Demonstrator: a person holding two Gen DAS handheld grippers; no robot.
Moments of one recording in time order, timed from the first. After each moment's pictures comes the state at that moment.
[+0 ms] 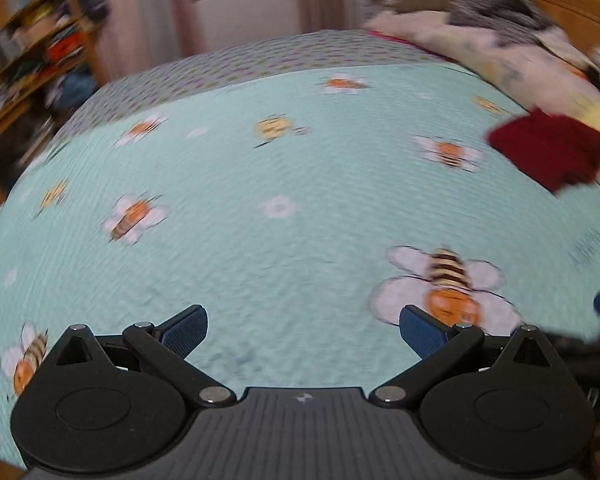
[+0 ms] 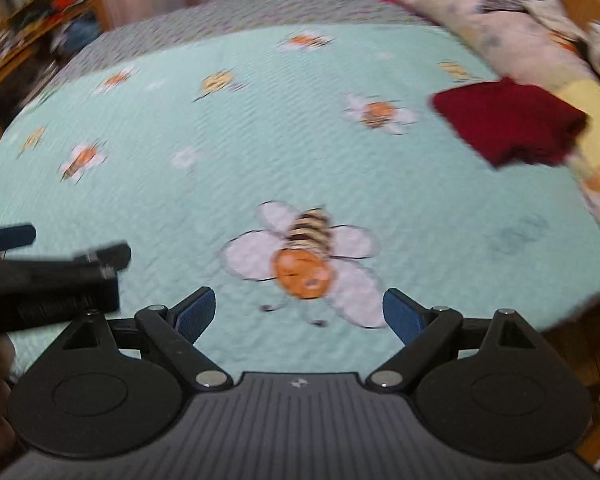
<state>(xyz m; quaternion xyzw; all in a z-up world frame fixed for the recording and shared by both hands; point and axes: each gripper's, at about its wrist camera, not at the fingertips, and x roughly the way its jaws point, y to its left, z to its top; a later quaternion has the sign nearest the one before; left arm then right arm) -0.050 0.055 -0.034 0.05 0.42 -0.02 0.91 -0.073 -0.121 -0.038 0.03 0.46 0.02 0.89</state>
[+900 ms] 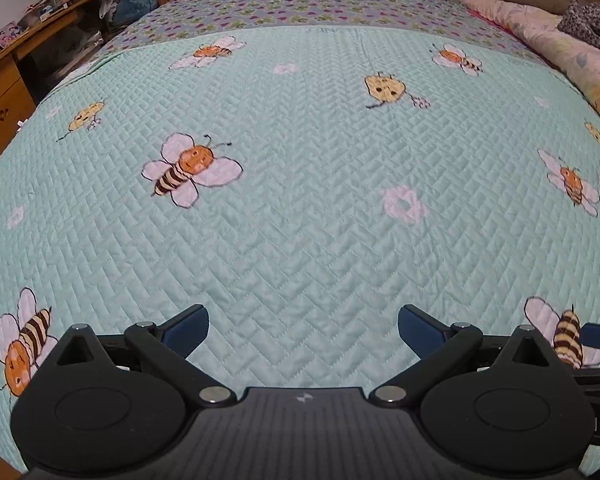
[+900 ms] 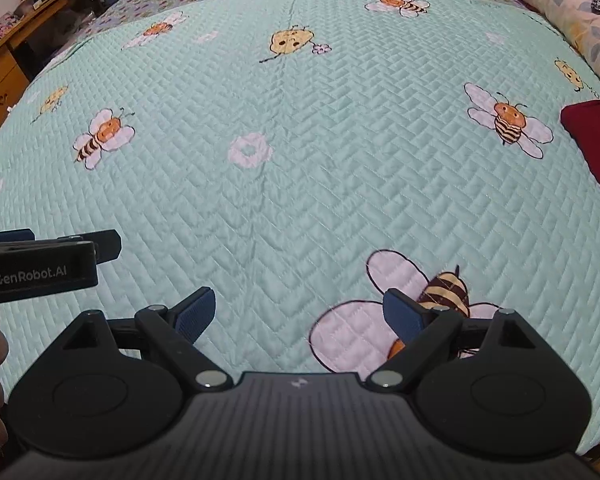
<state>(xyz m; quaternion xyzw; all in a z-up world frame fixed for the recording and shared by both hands) 0.058 0.143 -0.075 -0.01 0.47 0.06 0.88 0.053 -0.045 -0.086 0.02 0.51 0.09 0.85</state>
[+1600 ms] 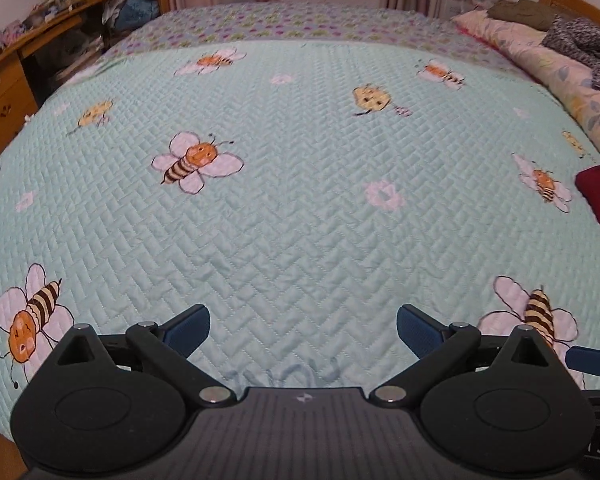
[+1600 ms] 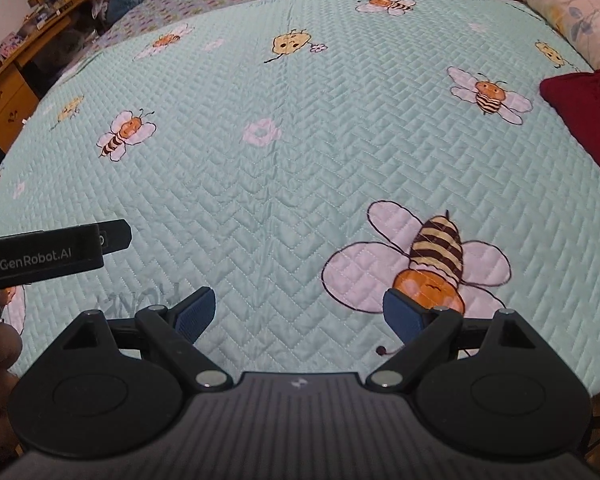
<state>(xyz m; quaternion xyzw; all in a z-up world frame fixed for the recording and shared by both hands) -0.004 0.129 -0.060 -0.02 0.45 0.04 0.89 -0.008 -0.061 -0.074 0.06 0.50 0.09 0.86</state>
